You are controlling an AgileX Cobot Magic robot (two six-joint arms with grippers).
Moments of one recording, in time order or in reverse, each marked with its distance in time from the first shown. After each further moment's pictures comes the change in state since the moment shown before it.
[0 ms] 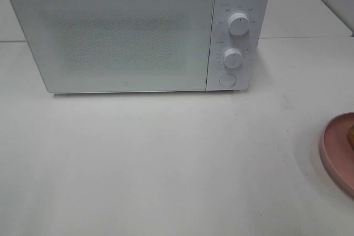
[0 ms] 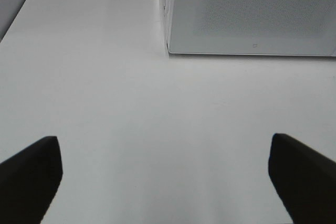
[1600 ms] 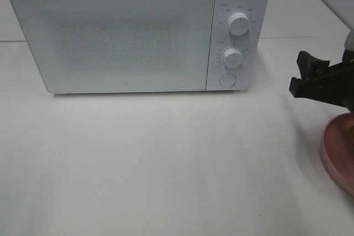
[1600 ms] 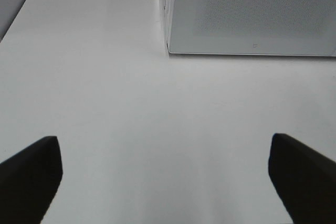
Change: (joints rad) left arm 0.000 0.000 0.000 0.000 0.000 0.000; right arm 0.335 0.975 0.228 0.280 -1.465 -0.154
